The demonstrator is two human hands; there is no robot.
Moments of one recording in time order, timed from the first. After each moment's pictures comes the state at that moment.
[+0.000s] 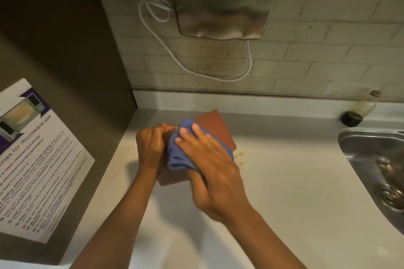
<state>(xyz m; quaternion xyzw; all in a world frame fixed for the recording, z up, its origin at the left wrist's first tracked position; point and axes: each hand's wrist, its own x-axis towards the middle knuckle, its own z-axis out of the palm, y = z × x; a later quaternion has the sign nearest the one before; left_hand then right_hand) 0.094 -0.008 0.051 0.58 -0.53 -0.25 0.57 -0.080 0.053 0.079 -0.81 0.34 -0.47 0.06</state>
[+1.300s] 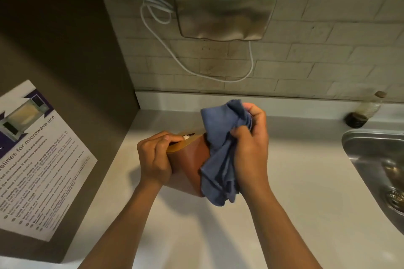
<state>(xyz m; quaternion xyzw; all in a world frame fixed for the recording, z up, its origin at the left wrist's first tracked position) 0.079 0.008 0.049 0.50 -0.60 -0.12 0.62 -0.104 0.020 0.120 -0.42 0.39 -0.66 0.48</state>
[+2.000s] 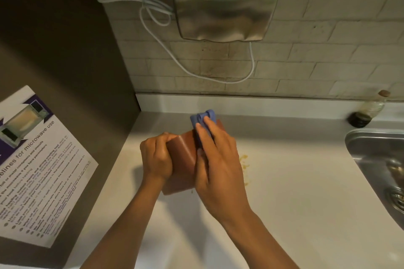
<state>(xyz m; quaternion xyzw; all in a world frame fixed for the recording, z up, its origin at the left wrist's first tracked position) 0.079 -0.008 0.049 0.58 -0.53 -0.15 0.60 -0.072 0.047 0.090 -0.75 0.49 -0.44 0.10</state>
